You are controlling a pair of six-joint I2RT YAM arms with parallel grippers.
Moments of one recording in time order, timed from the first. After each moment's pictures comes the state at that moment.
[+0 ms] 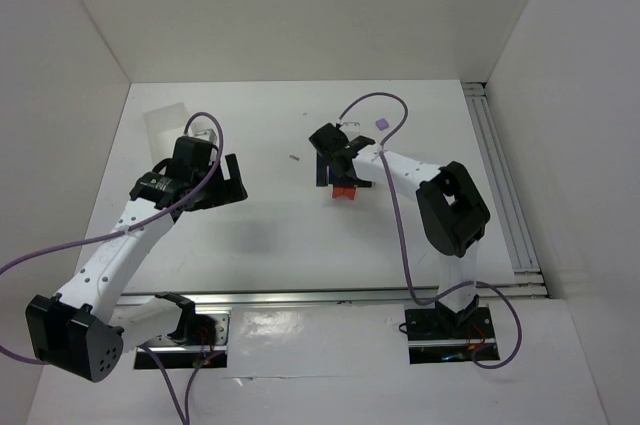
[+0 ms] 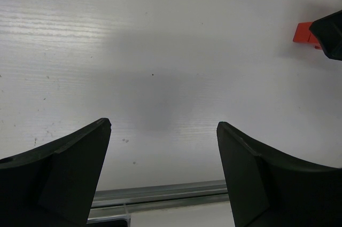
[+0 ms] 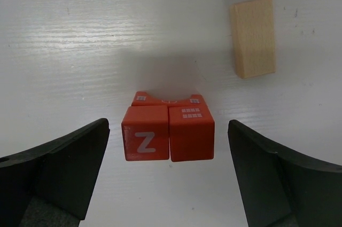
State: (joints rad) left arm -0.29 1.11 1.01 -0.79 -0.05 -0.50; right arm 0.67 1.92 1.42 -0.64 0.42 0.65
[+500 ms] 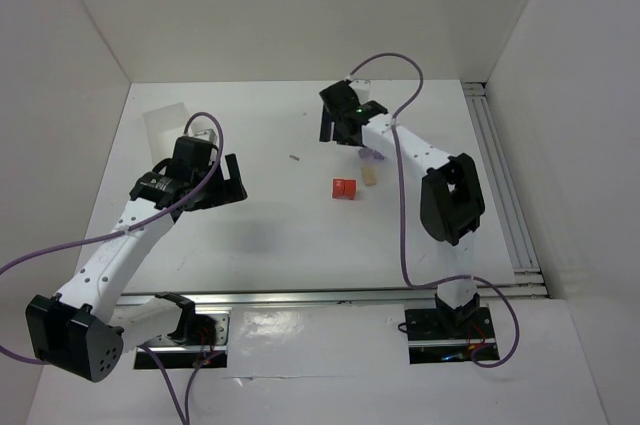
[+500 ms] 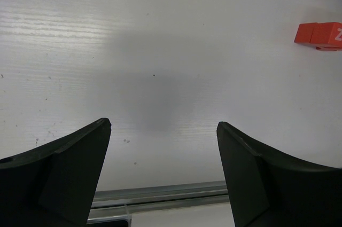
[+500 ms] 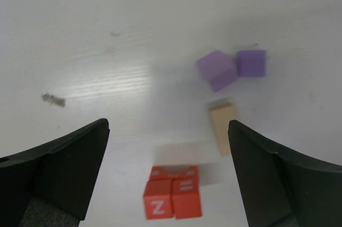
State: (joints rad) left arm -0.29 1.11 1.01 -0.79 -0.05 -0.50; right arm 0.58 2.01 1.76 -0.68 0.46 0.59
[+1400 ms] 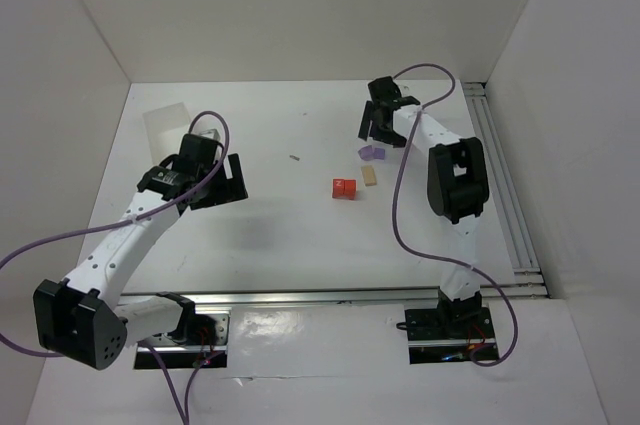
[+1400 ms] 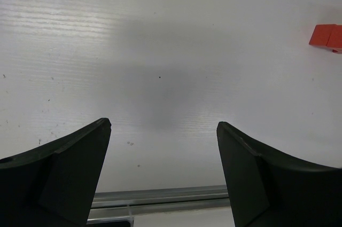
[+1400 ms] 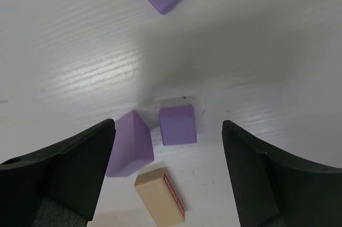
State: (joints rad) left arm -0.29 1.17 1.01 -0.78 -0.07 -0.50; right arm 0.27 2.19 1.80 -0.62 0.28 0.49
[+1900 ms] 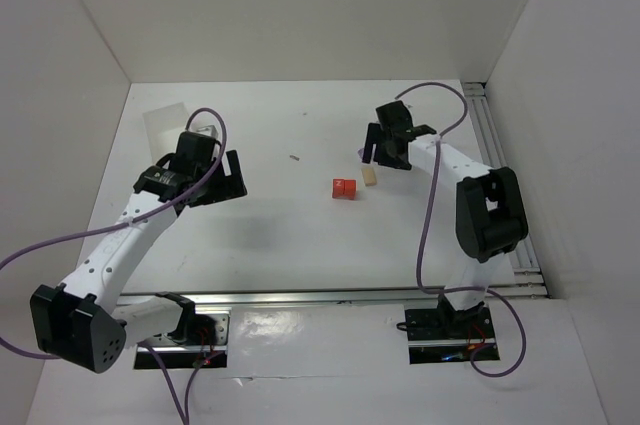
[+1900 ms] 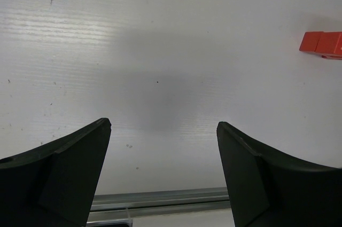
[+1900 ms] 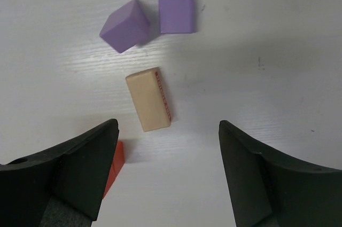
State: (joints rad) left arm -0.29 1.16 1.04 -0.79 -0.08 -0.50; right arm 0.32 1.76 1.28 -0.47 0.19 0.46
